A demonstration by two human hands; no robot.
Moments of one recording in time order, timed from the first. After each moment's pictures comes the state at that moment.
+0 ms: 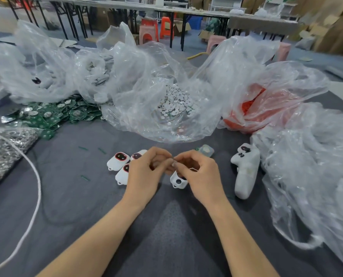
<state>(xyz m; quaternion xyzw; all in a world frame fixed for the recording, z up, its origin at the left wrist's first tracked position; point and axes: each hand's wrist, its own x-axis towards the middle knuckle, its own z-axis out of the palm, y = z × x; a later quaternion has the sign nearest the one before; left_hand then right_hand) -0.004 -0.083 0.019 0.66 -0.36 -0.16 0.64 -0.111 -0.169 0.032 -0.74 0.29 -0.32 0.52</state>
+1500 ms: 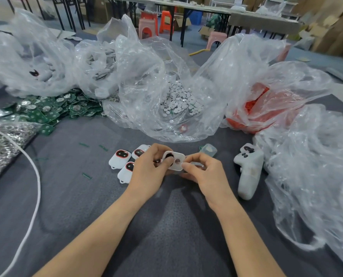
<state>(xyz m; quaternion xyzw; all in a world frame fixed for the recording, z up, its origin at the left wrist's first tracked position) 0.003 -0.088 0.016 0.65 -0.31 -0.26 0.65 -0.113 -0.175 0.027 -0.63 0.34 -0.28 0.64</state>
